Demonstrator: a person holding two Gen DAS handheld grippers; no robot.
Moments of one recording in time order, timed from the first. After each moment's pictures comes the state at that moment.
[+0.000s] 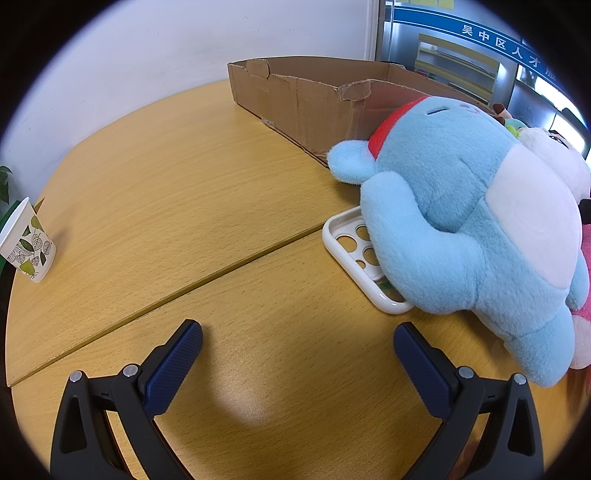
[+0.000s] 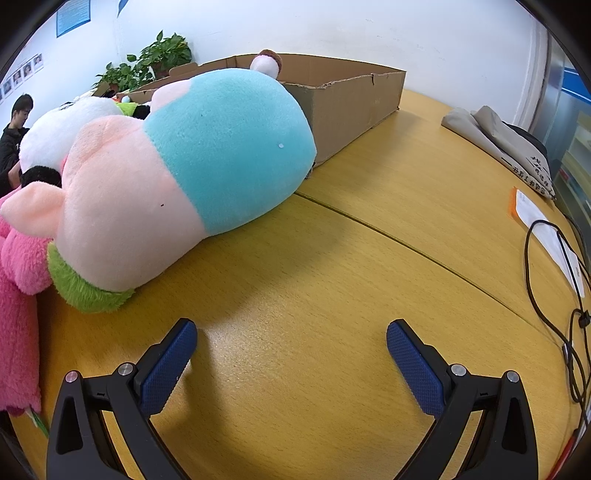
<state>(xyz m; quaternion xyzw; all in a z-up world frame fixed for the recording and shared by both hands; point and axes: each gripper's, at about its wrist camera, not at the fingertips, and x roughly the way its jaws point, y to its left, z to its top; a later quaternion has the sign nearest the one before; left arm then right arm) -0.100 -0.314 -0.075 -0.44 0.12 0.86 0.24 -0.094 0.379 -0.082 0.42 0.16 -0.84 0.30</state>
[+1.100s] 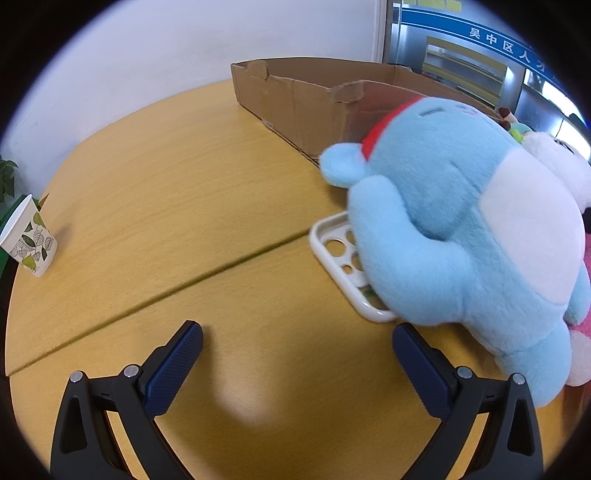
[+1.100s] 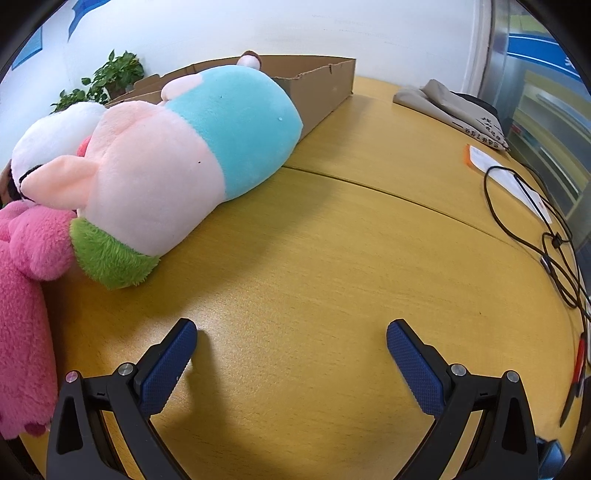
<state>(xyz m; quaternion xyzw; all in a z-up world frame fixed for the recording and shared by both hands) -0.073 -0.277 -0.067 -0.43 0.12 0.87 0.21 -0.048 0.377 -0.079 0.44 0.11 -0.87 0.20</state>
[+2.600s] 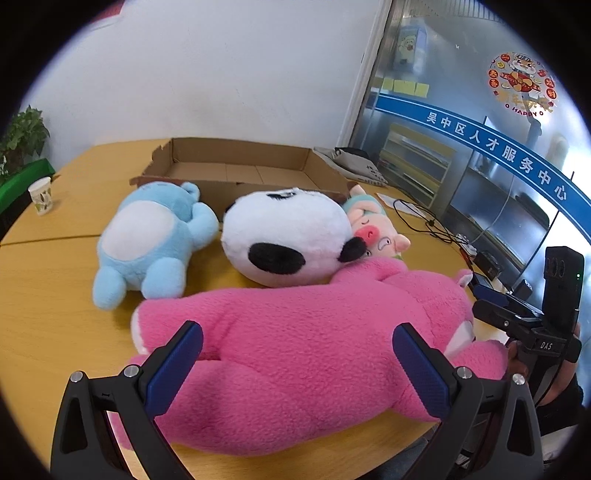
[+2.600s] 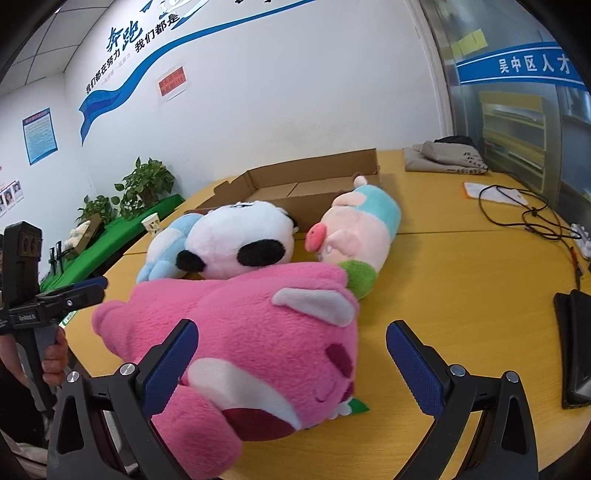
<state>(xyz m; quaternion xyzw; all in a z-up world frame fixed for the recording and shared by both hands) 0.106 -0.054 0.041 -0.35 -0.06 0.91 0.20 0.150 0.290 0.010 0.30 -0.05 -0.93 0.22</state>
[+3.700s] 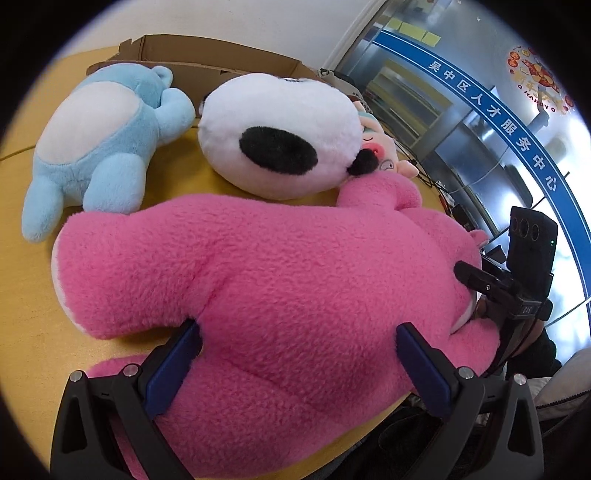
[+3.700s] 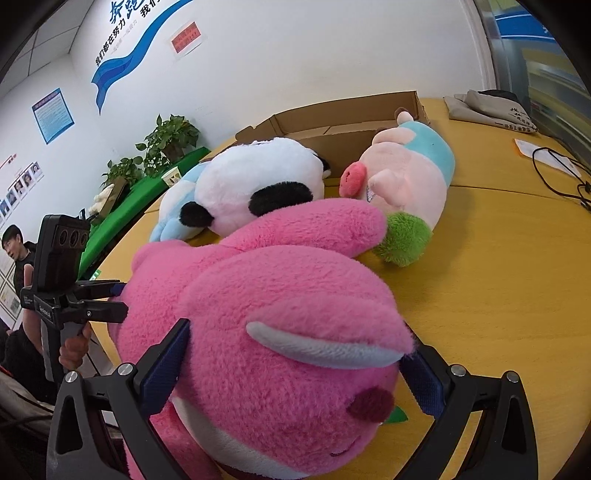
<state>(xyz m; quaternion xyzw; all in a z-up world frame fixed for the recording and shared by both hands) 0.074 -0.063 -0.020 -0.49 -0.10 0.82 0.28 0.107 0.266 -0.027 0.39 -0.05 -0.87 0.29</state>
